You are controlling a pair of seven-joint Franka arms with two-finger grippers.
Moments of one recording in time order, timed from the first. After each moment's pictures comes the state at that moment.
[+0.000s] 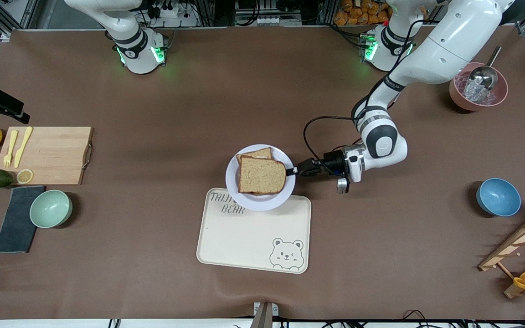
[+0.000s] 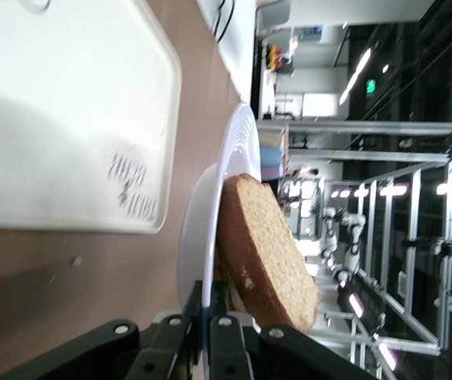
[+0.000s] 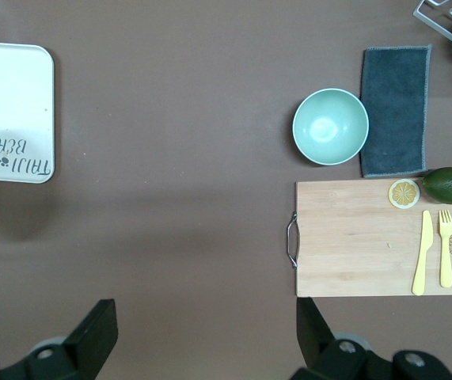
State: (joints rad) left arm 0.04 0.66 -0.50 -1.94 -1.81 2.25 1.06; right arm 0.00 -0.01 -0.09 -1.53 0.03 1.52 -0.05
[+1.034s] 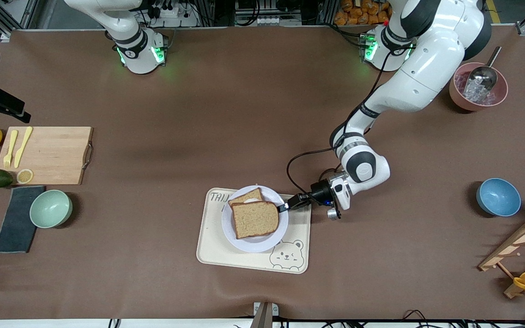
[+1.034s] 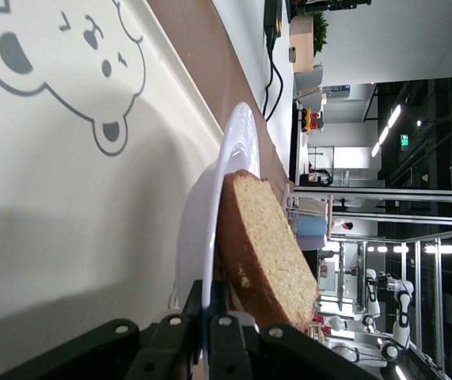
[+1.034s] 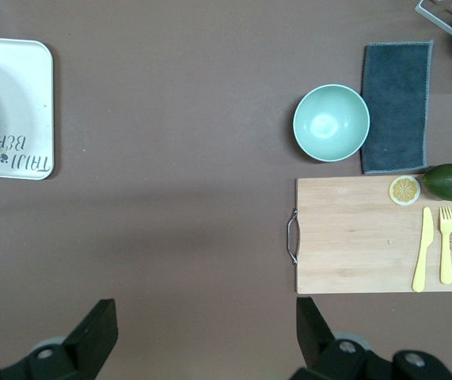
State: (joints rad) left arm -0.16 0.93 -0.37 -1.56 -1.88 2.45 1.05; right arm 0.00 -0.01 -0.09 -1.53 0.03 1.51 -0.05
